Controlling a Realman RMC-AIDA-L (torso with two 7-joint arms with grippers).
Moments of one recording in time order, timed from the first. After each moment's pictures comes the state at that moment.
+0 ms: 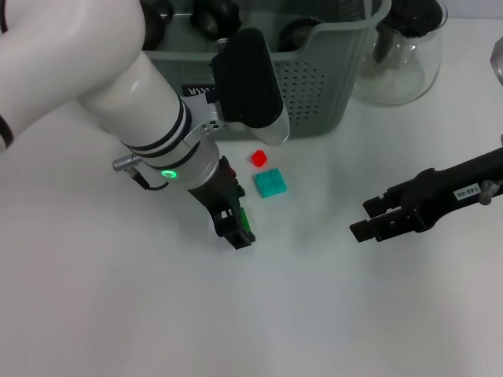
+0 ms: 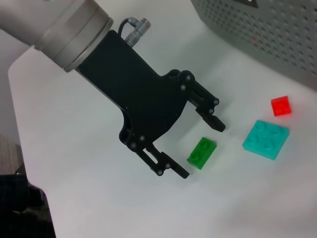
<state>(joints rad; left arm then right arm) -0.70 -2.17 1.64 1.09 2.59 1.32 -2.22 0.60 2.05 -1.06 -0.91 -2.25 -1.65 2.06</state>
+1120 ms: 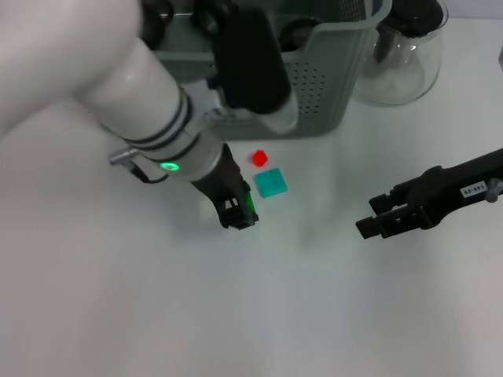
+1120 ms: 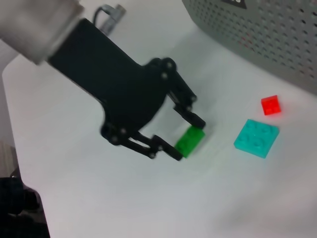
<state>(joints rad) -0.64 -2.18 1.68 1.29 2.64 1.39 -2.34 0.60 2.04 -1.05 -0.91 -2.25 -1.65 2.06</state>
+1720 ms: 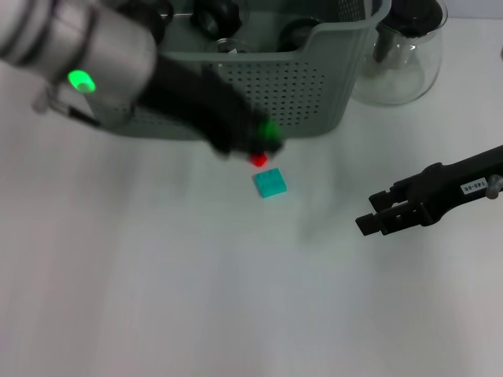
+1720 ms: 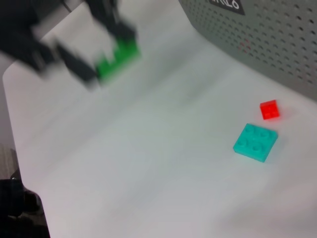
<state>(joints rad) -0.58 -2.17 1.22 1.58 2.30 1.71 -2.28 0.60 2.04 -1.04 -0.91 -2.25 -1.65 2.06</state>
